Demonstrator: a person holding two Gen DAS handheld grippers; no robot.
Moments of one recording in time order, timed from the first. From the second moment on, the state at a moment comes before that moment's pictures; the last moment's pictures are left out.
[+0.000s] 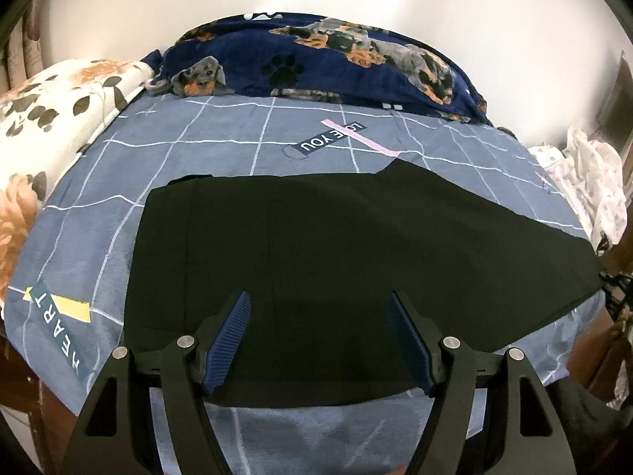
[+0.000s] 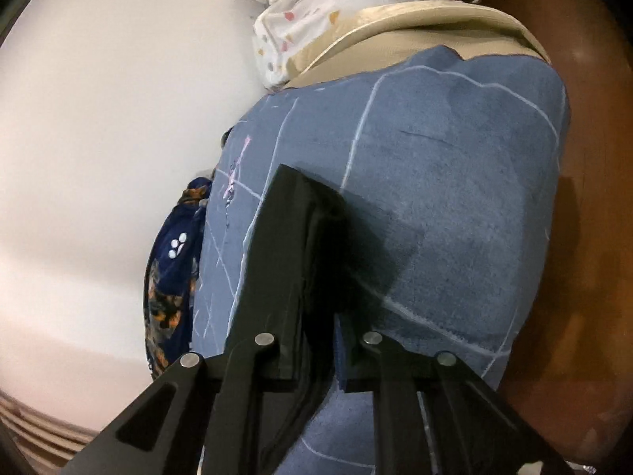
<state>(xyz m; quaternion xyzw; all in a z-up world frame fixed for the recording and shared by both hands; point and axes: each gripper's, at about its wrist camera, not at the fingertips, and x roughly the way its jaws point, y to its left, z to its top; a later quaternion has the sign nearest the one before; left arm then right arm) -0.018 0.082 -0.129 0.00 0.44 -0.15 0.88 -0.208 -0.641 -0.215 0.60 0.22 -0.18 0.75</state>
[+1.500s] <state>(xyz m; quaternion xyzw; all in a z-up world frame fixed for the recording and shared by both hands) -0.021 0.083 -0.129 0.06 0.43 -0.09 0.90 -0.104 -0.495 -0.152 0.43 0.35 -0.06 0.83</state>
